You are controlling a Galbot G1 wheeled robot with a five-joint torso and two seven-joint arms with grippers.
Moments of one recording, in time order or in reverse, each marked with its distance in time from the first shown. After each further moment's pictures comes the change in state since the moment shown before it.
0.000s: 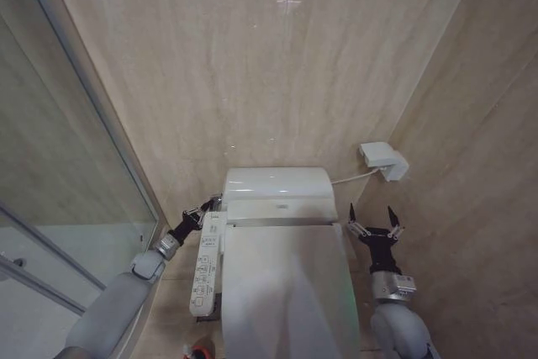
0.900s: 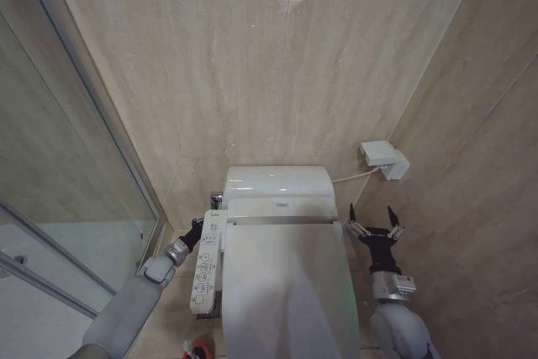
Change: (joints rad) left arm -0.029 -0.049 0.018 0.073 0.025 -0.002 0.012; right arm 0.000 0.000 0.000 0.000 0.000 0.000 0.000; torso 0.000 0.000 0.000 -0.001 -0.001
